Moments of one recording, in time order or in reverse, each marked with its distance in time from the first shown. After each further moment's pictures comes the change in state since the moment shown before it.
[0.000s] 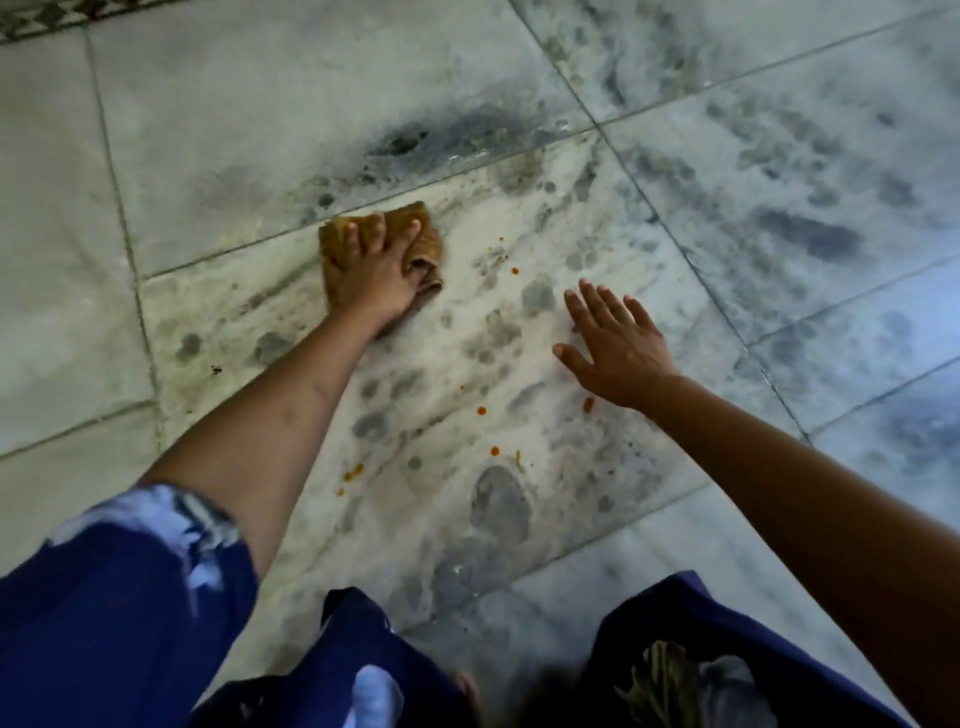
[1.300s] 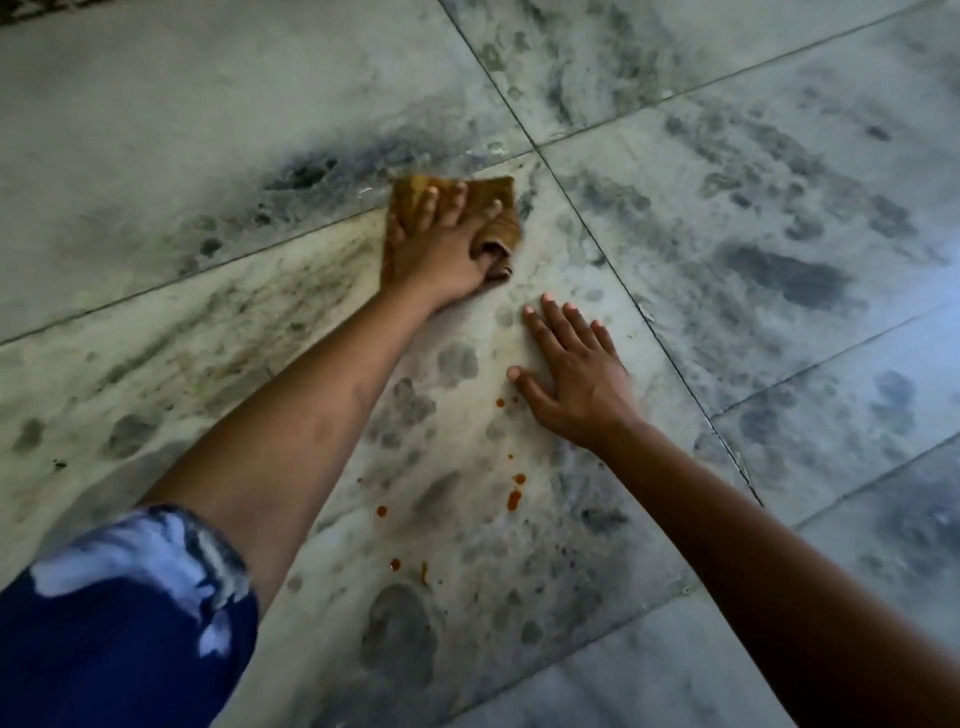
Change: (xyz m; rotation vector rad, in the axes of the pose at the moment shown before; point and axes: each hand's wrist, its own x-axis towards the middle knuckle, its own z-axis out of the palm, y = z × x) left_hand 0.084 0.161 0.019 0.073 0.001 0.253; right_hand 0.051 0.060 0.016 0.265 0.090 0.001
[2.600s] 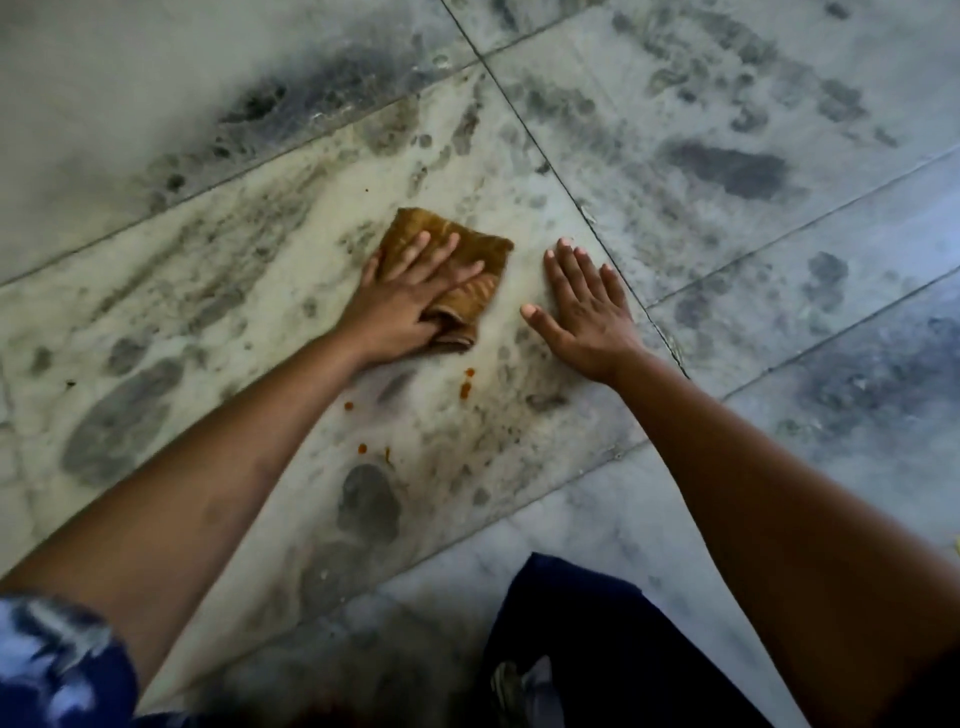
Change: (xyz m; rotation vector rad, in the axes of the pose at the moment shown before) left_hand -0.134 0.007 0.030 0.099 -0.139 0.290; right_hand -0.060 0.049 0.003 0.086 -0.058 0.068
